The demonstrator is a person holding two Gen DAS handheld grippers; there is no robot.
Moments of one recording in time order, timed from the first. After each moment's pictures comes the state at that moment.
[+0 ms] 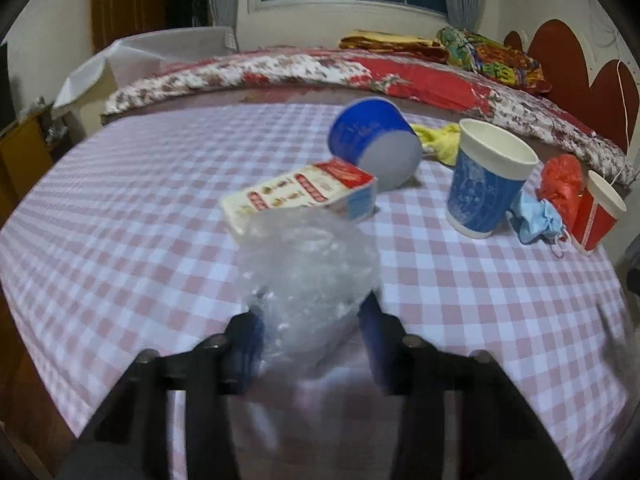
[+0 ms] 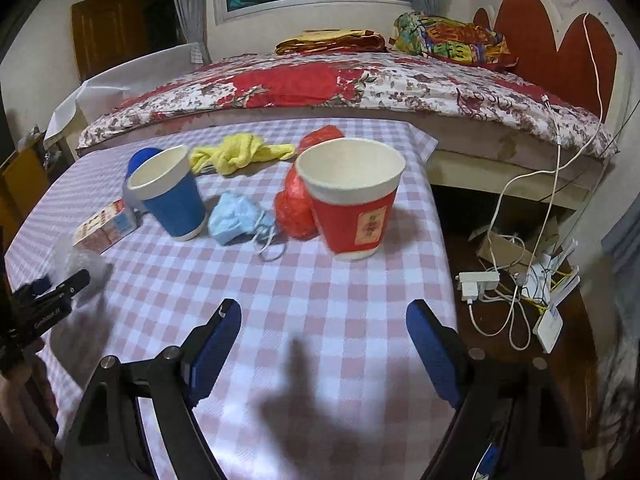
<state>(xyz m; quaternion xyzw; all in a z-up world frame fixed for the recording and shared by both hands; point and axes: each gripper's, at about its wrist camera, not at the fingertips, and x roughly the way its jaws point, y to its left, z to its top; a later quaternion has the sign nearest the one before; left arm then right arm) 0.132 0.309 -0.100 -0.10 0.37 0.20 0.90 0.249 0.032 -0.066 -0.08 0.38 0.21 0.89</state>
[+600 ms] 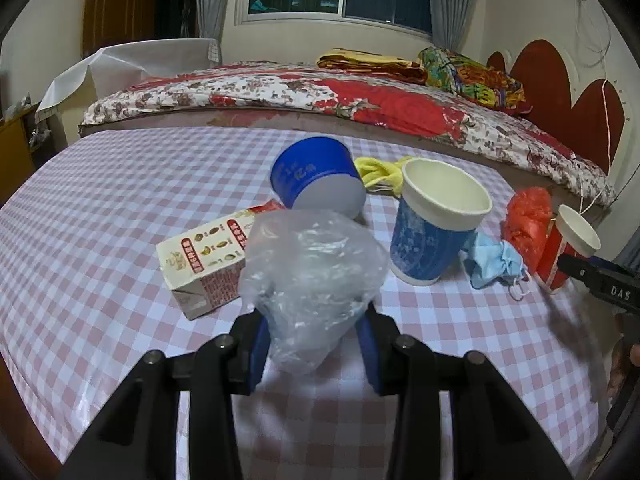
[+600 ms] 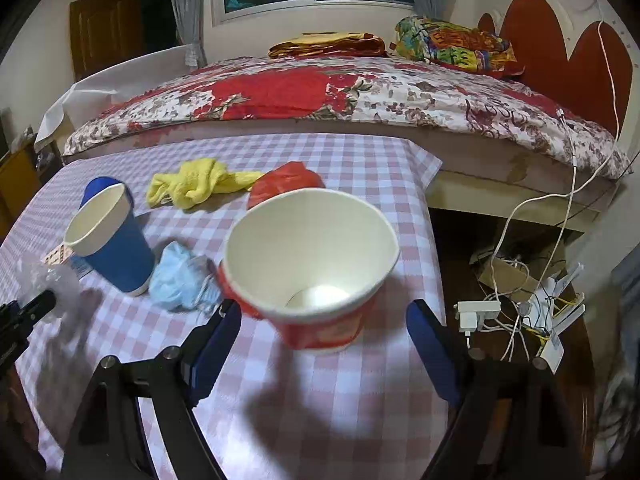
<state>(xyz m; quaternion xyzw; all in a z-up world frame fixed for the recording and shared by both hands) 0.155 0.286 -0.082 -0.11 0.34 0.17 0.92 0.326 0.046 -0.078 -0.08 0.38 0.22 0.90</state>
